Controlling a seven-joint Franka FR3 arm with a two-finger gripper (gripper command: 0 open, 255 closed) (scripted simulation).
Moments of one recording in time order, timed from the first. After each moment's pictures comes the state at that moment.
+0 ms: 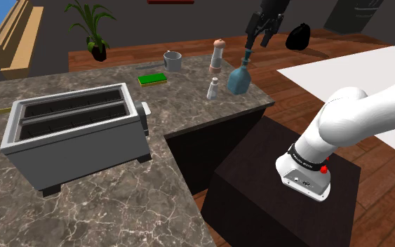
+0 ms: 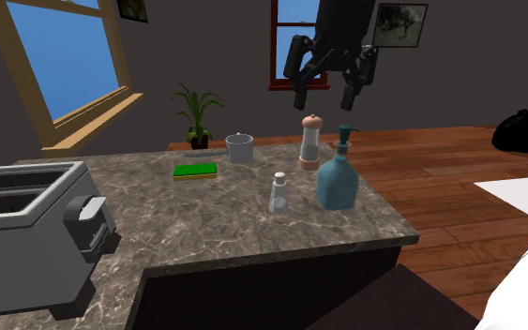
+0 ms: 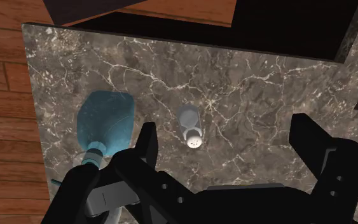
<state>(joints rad) 0.01 -0.74 -0.05 -2.36 0.06 1.68 0.15</state>
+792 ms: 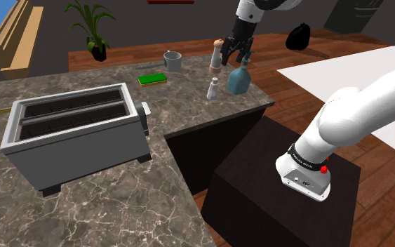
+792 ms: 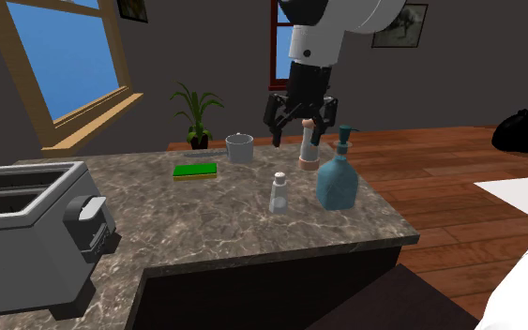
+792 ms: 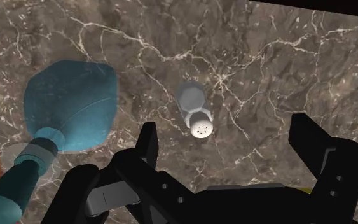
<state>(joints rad) 0.01 -0.47 -0.09 -2.42 0.08 2.01 0.09</state>
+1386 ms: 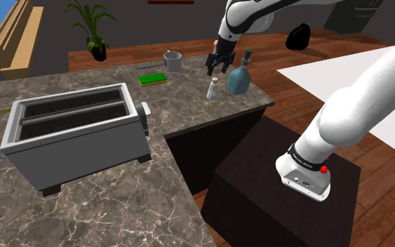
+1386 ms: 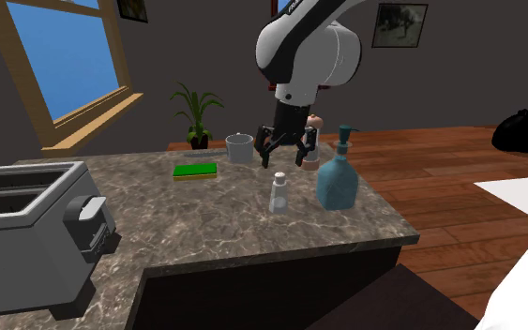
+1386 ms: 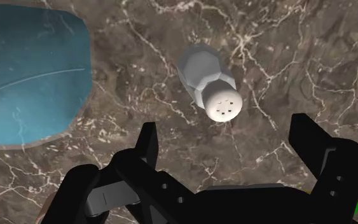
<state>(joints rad) 0.02 -0.17 -0.12 -2.36 0.12 2.26 0.02</state>
